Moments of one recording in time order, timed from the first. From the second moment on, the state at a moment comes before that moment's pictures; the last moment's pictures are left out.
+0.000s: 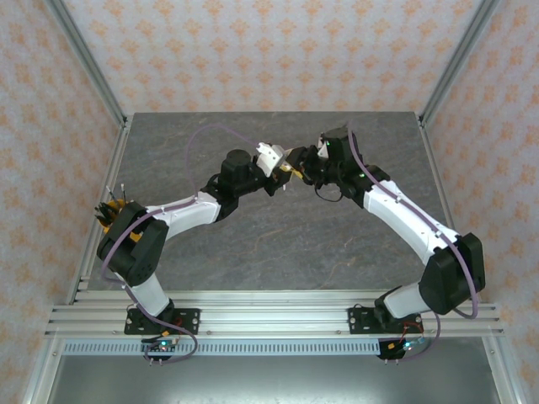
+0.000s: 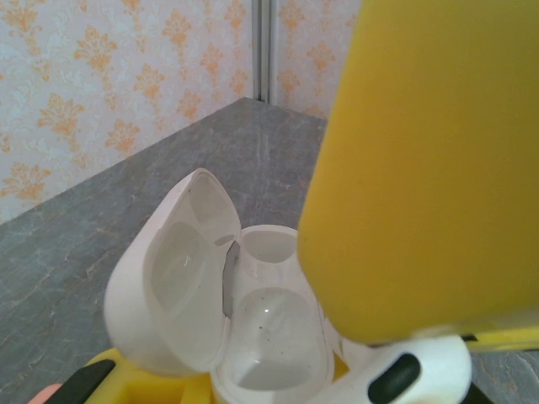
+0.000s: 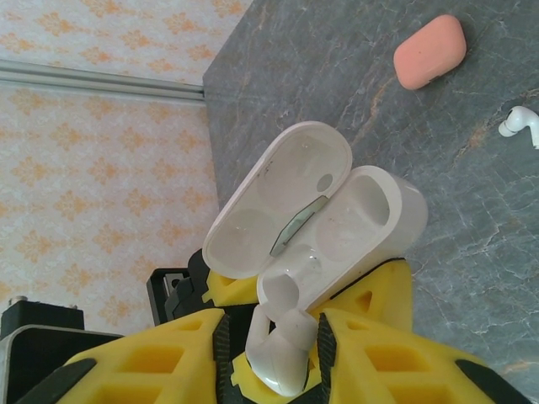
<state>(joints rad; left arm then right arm) -0.55 1.70 1.01 0.45 0.34 0.07 0.49 1.43 1.19 -0.31 -0.37 1.13</state>
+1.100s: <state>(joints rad) -0.55 1.70 1.04 0.39 0.35 0.11 0.50 1.46 1.28 -0.46 -0.34 1.03</state>
